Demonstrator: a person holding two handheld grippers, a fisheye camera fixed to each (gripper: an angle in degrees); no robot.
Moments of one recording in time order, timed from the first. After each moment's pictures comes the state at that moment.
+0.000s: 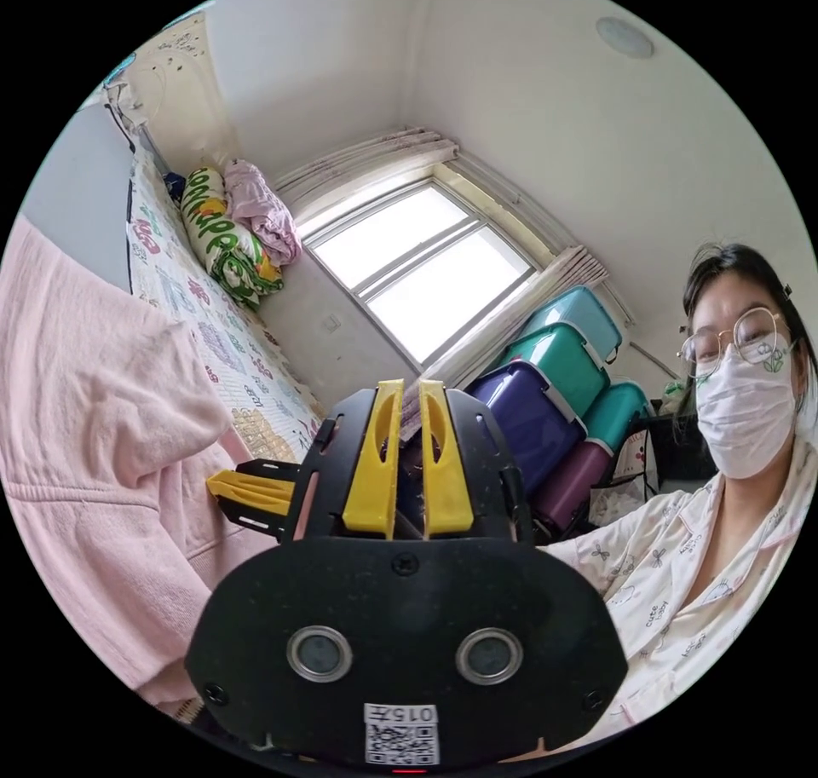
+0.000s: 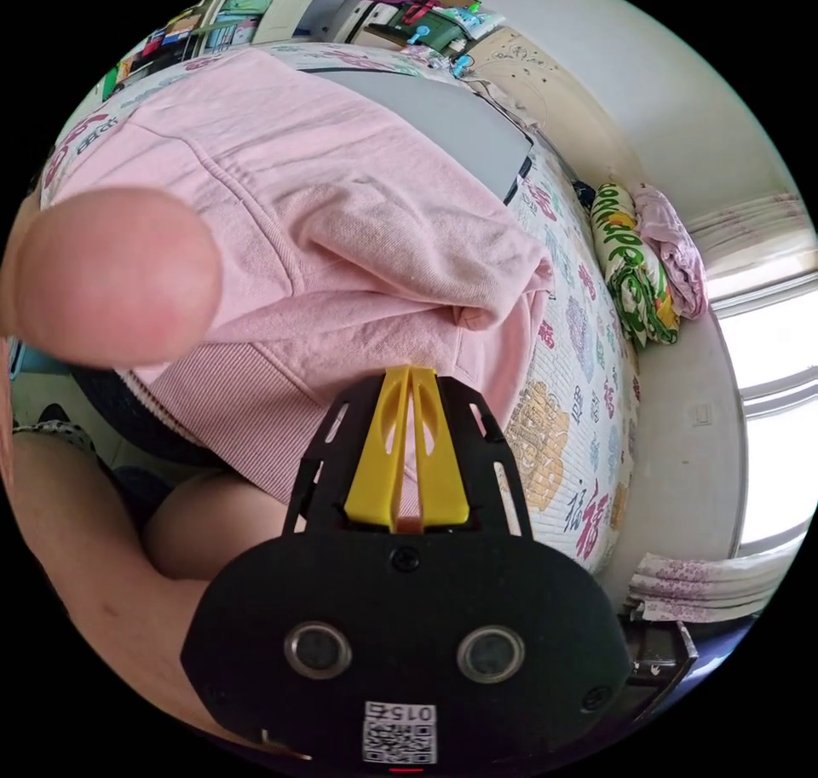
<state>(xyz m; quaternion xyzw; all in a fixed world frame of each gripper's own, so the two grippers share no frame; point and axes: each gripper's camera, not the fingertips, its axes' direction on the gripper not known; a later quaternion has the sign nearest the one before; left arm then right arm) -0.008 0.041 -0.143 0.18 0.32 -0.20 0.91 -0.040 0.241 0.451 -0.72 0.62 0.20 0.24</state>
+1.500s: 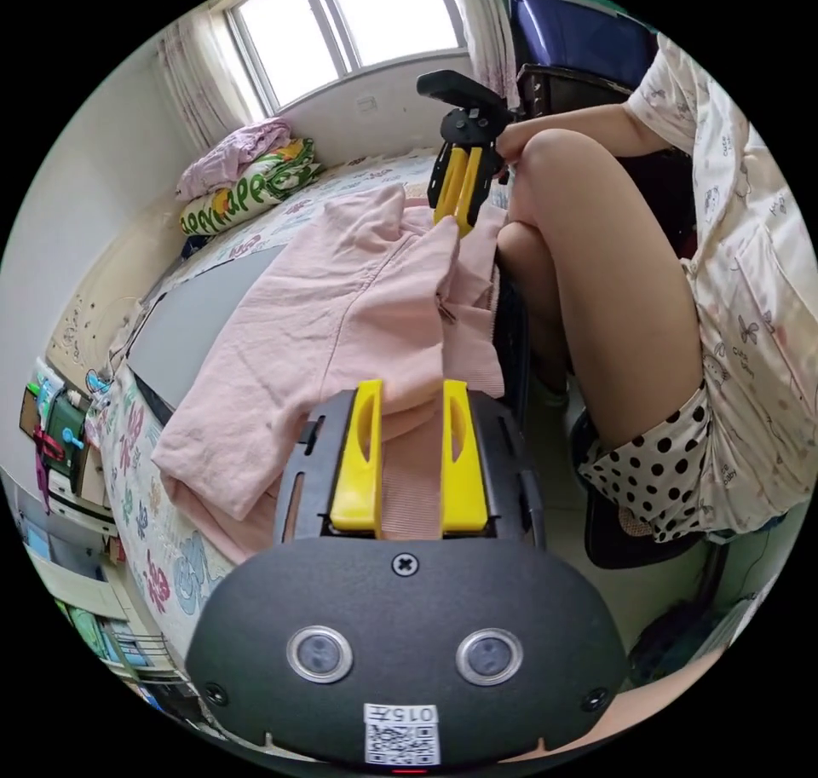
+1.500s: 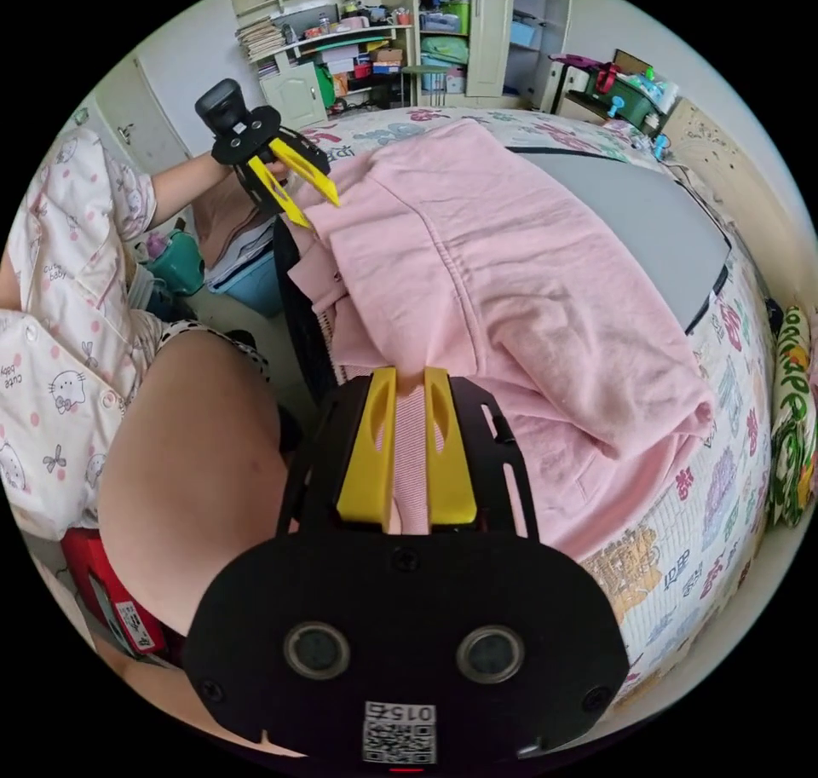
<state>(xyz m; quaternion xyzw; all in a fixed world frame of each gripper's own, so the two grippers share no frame) 0.109 0.259 -0.129 -0.24 -0.05 0.24 0.94 -0.239 0.088 0.433 -0.69 0.37 0.31 0.54</state>
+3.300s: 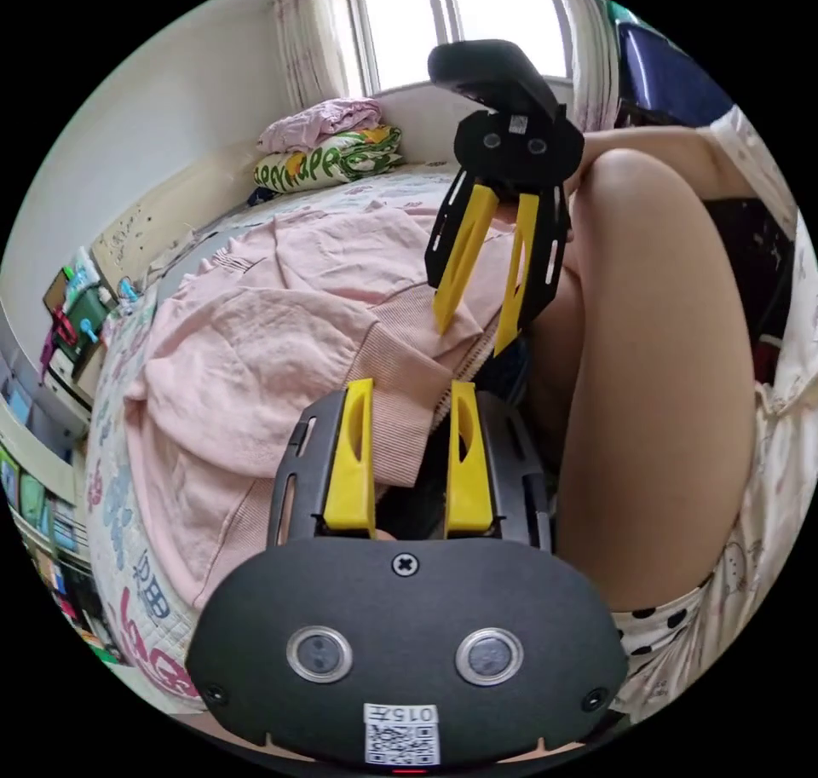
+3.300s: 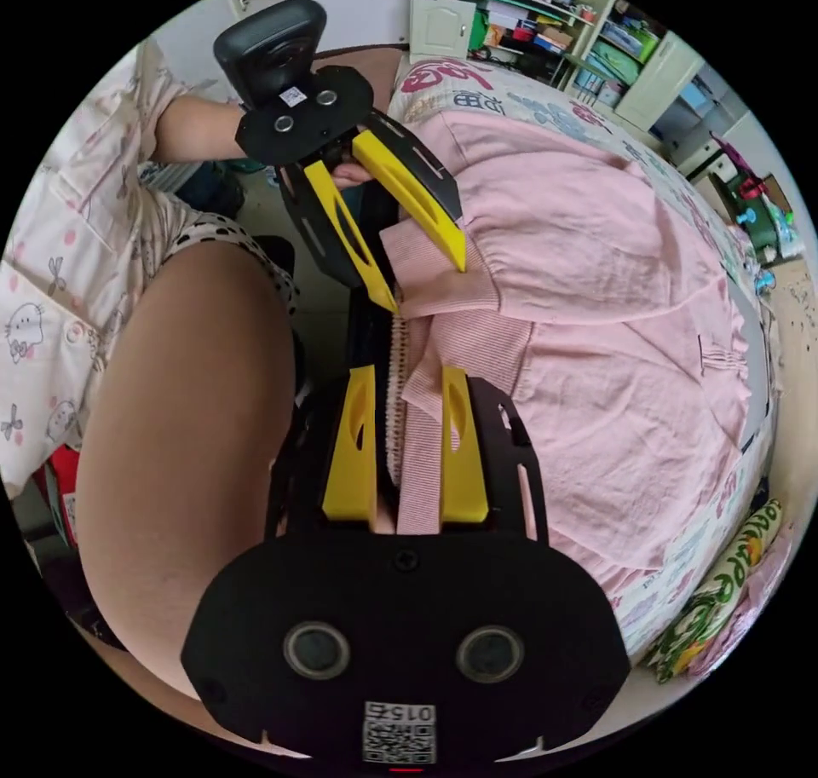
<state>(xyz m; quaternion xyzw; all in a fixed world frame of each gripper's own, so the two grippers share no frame) 0.161 0.293 -0.133 -0.22 -0.19 0.14 0.95 -0.204 0.157 0.508 -0.80 0.18 0.22 0.53</state>
